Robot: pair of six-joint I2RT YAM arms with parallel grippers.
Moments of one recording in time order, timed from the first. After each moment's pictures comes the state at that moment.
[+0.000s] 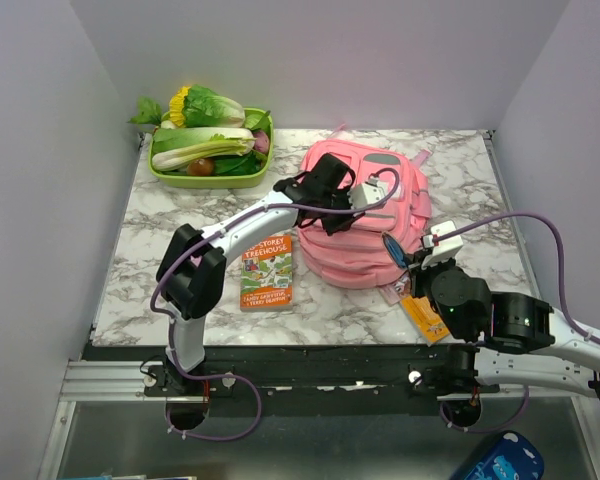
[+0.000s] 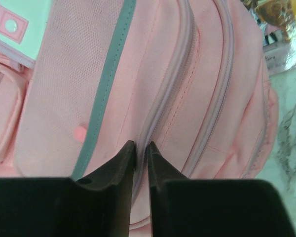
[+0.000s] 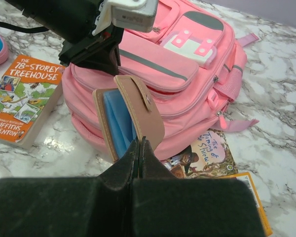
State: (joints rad) left arm -0.75 1.90 1.62 -0.53 0.37 0.51; right arm 1.28 0.66 0.88 -0.68 0.93 0.28
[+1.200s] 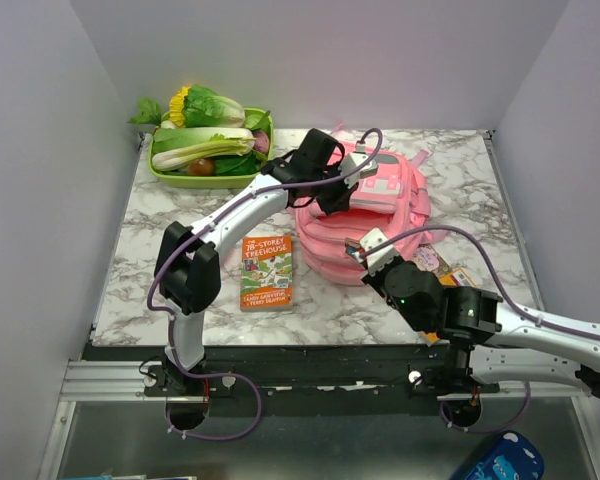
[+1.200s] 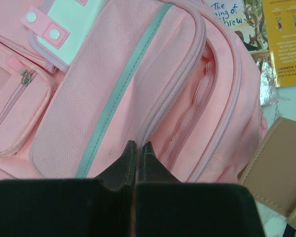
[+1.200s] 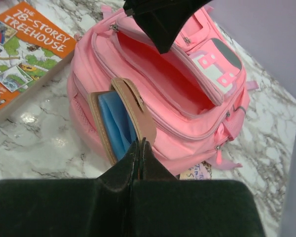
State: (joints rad) left arm -0.67 1.93 1.77 -0.59 0.46 0.33; right arm 1.27 0.85 0.84 -0.44 0.81 -0.06
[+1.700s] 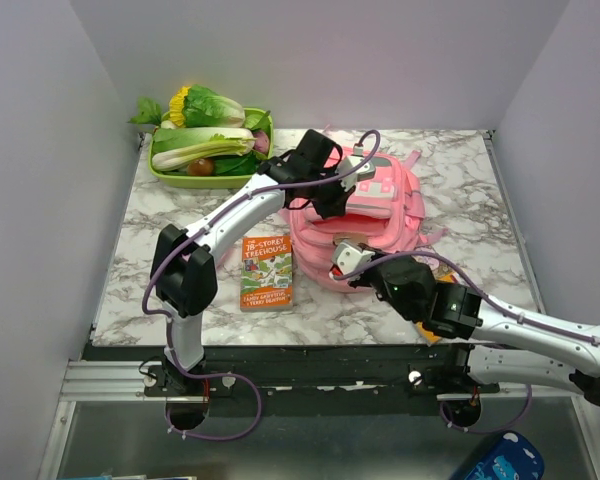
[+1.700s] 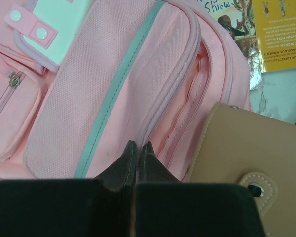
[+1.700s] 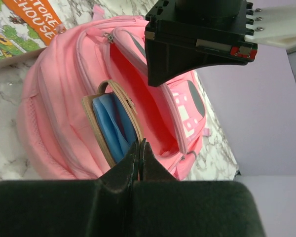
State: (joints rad) left arm -0.67 1.90 1.78 -0.68 0.47 0.34; right arm 1.17 0.91 0.76 -0.20 0.60 -0.61
